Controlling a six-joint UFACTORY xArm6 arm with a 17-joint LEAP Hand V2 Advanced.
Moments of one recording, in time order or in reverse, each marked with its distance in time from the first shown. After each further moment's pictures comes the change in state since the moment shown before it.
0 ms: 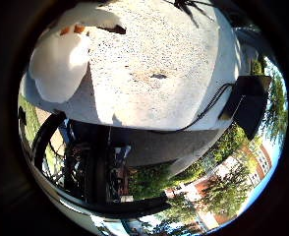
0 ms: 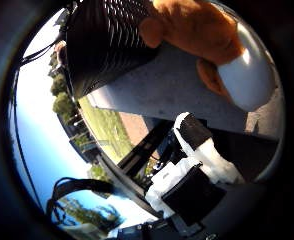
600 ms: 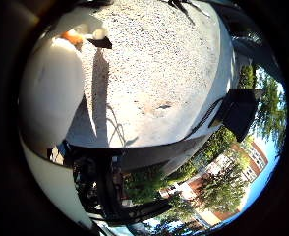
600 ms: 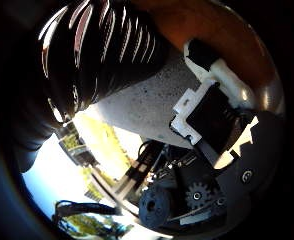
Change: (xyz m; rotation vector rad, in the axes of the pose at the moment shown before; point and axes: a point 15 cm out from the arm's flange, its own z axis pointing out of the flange) arm -0.016 -0.025 0.003 0.013 0.148 -0.001
